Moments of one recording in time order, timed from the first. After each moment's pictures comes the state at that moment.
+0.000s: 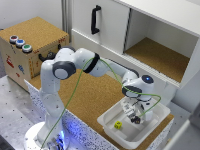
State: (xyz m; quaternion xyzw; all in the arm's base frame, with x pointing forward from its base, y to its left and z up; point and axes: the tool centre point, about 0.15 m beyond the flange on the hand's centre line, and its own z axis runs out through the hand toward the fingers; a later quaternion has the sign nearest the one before) arm 0.340 -0.436 0.257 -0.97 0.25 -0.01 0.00
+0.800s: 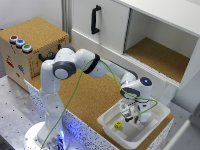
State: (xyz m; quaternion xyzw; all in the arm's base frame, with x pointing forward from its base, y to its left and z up) arm 0.349 -0.430 0.246 -0.94 0.33 -0.03 0.00
